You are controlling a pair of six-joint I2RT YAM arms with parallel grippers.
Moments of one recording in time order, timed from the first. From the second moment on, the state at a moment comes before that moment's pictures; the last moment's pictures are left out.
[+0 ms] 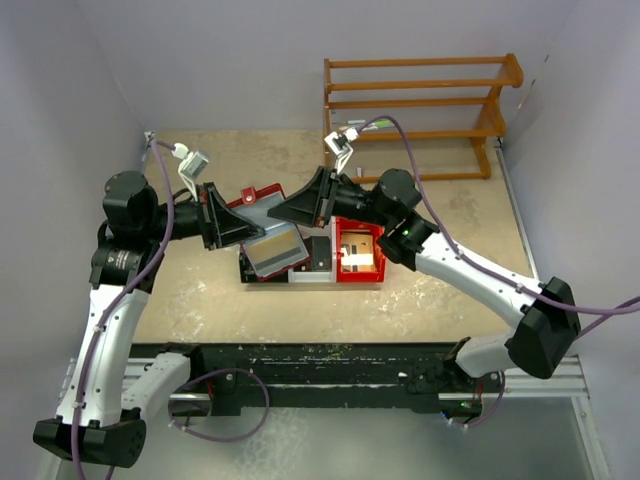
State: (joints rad) left arm -0.11 0.90 1.14 -0.40 1.15 -0.49; right arm 0.80 1.39 1.16 0.50 -0.60 1.03
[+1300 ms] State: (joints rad) left arm -0.11 0.90 1.13 -0.09 1.17 -1.02; right arm 0.80 1.16 0.78 0.75 -0.58 0.85
